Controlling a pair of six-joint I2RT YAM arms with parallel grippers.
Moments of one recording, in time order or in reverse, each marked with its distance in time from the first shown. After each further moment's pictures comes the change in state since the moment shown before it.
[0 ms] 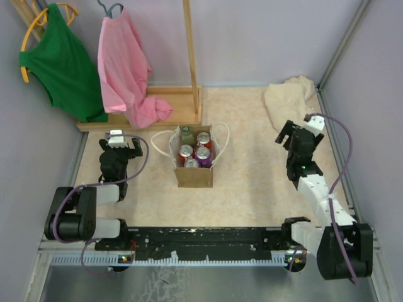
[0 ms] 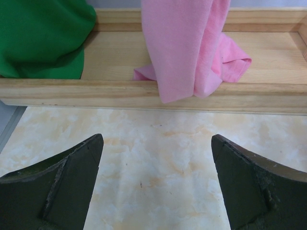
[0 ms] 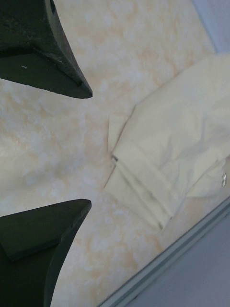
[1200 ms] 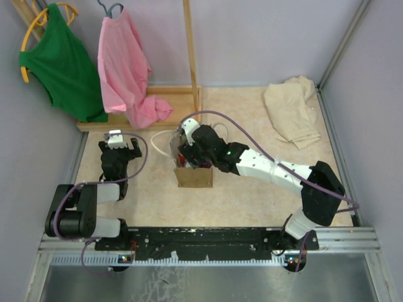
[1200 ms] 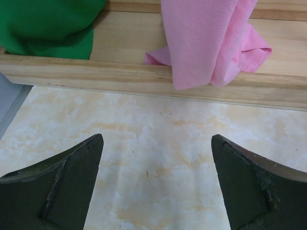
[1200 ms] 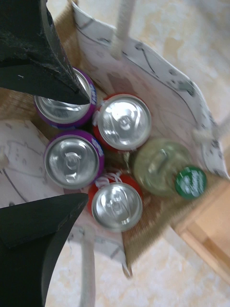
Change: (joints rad) left arm 0.000 0.025 0.008 -0.052 -0.077 -0.031; right arm 0.889 0.513 0.617 -0.357 -0.220 -0.339
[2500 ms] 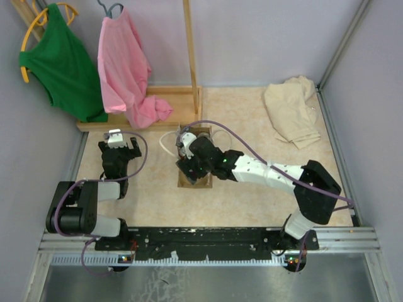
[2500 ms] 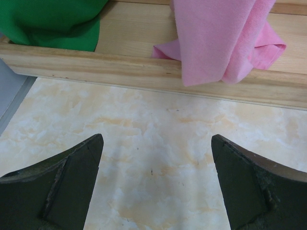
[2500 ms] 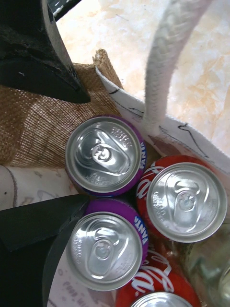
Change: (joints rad) left arm 0.000 0.032 0.015 -0.008 -0.035 -0.008; right arm 0.049 0.030 -0.083 -0.016 -0.154 0.138
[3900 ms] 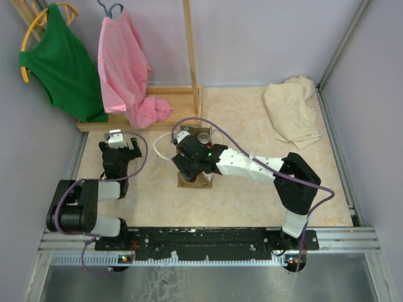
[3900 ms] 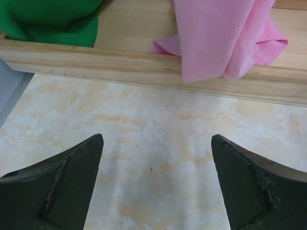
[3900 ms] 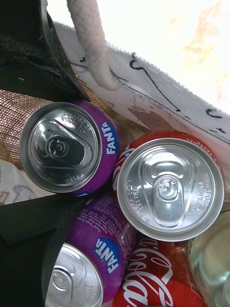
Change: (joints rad) left arm 0.000 0.014 0.000 0.000 0.001 -0.003; right arm 0.014 0.177 0.189 -0.183 0.129 0.102
